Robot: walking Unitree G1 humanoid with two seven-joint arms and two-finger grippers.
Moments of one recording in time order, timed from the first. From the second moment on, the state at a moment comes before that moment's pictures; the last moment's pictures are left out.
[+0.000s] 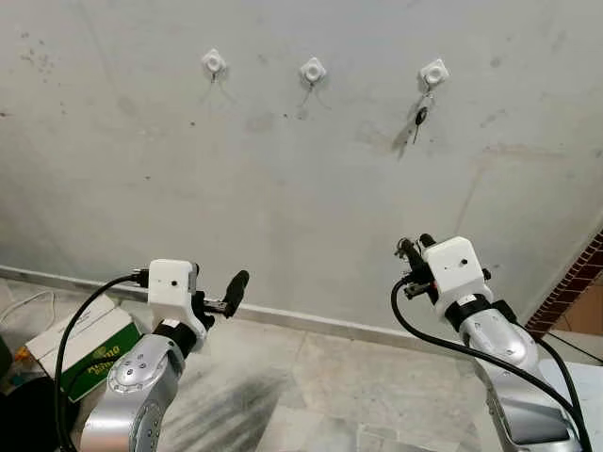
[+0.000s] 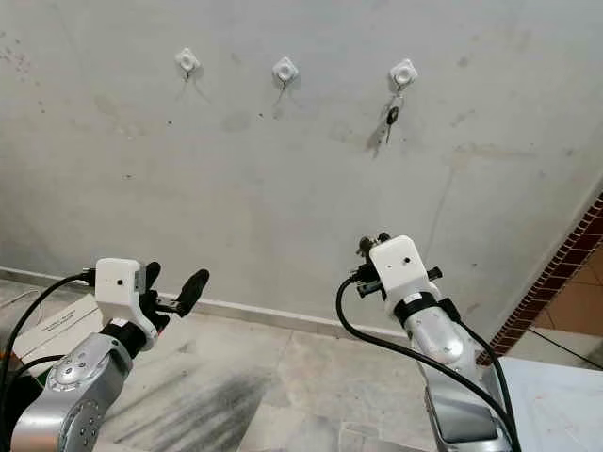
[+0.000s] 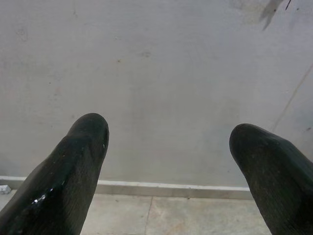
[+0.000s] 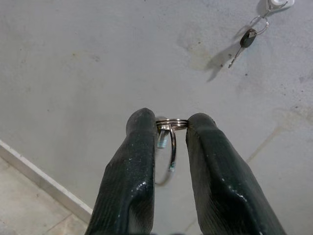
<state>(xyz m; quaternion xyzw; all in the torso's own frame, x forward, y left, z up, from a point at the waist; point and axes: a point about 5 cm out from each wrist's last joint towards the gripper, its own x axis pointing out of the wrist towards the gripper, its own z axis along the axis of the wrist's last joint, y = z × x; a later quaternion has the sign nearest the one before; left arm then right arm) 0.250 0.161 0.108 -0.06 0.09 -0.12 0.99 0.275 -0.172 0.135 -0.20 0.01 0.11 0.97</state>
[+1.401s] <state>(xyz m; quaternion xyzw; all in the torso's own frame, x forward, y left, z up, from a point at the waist) 0.257 0.155 0.115 -0.04 0.08 -0.13 0.99 0.279 -0.163 0.140 -0.20 0.00 0.11 0.97</state>
